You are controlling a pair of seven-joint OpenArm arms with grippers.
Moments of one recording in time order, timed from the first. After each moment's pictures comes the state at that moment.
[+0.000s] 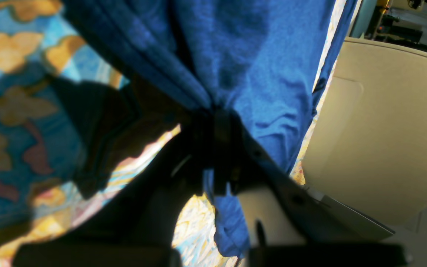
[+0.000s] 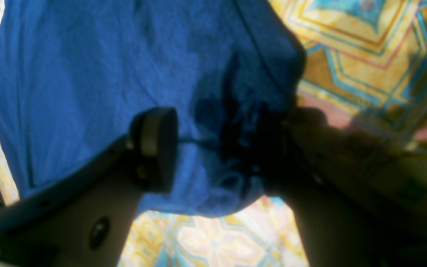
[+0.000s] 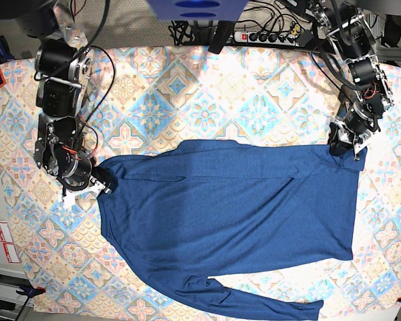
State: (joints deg) left arm -0.5 -14.4 -35.3 57.9 -72.6 1.1 42.7; right arm 21.7 12.6 16.2 41.3 33.9 13.7 -44.9
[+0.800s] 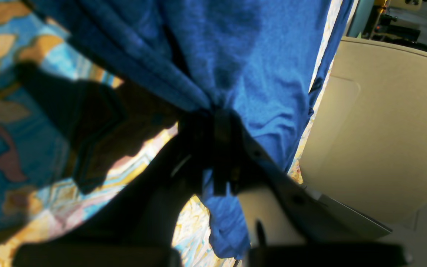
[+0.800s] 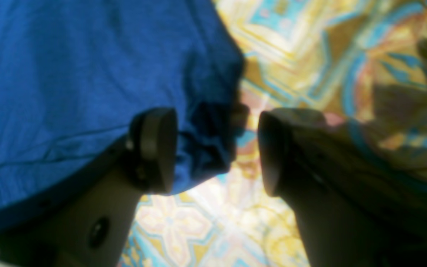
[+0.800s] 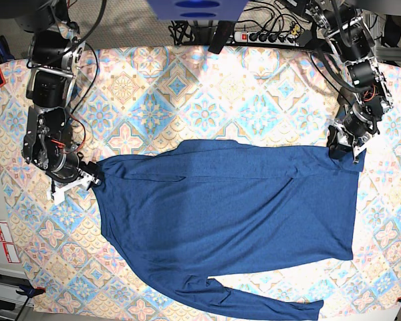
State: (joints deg) left arm -1.3 -14.1 -35.3 57.8 -72.4 1.1 42.7; right arm 18.1 15.7 15.9 48.8 32.6 16.9 -46.8
